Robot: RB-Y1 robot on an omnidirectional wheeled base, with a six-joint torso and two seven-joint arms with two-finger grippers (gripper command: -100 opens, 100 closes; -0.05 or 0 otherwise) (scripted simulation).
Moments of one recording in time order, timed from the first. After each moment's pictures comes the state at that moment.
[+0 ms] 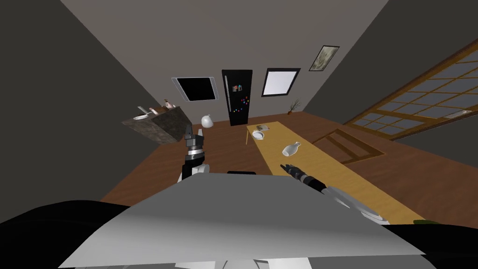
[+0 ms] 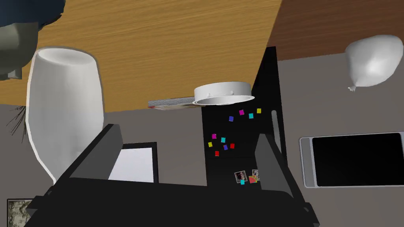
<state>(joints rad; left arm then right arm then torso) 0.53 0.01 0.01 -2.26 0.07 -0.46 -0.07 0.61 -0.88 0.11 -1.50 0.61 -0.29 0.09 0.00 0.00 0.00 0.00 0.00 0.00</state>
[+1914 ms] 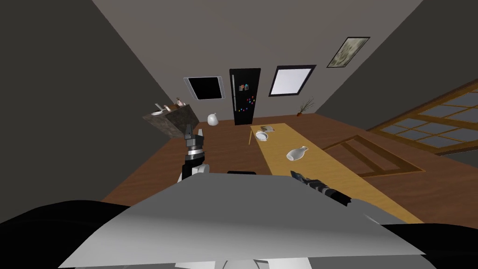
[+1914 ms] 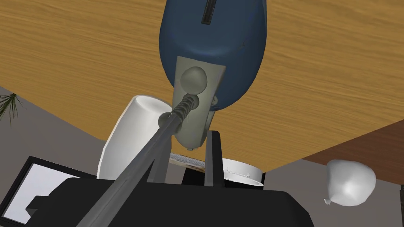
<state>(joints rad) 0.53 0.01 0.01 -2.26 0.07 -0.46 -0.07 0.64 -1.01 0.14 -1.25 0.75 -0.26 0.16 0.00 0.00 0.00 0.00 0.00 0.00</state>
